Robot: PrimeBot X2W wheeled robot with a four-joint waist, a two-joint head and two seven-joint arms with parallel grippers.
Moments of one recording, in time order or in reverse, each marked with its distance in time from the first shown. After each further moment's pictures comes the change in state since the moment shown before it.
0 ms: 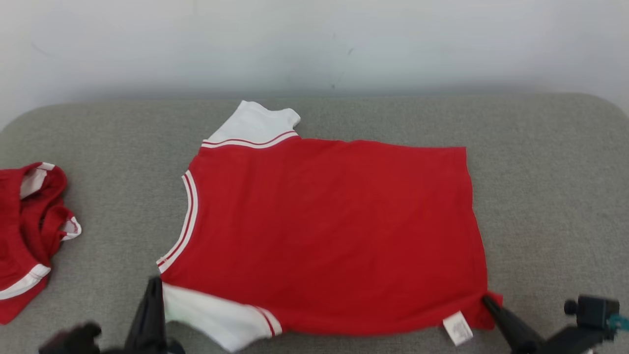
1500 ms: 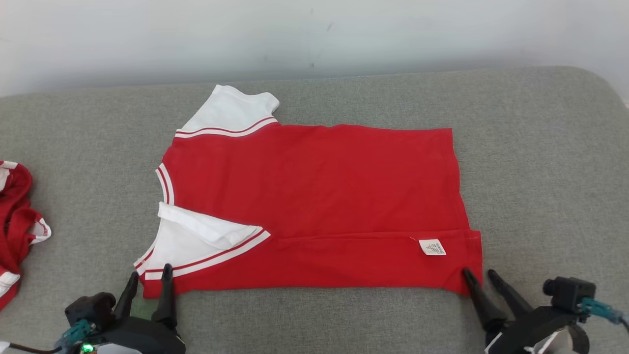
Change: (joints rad) left arm -0.327 0.034 -0.046 0.555 0.133 -0.095 -0.069; right arm -0.177 0.166 -0.024 0.273 -0.184 0.000 -0.086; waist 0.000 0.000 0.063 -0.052
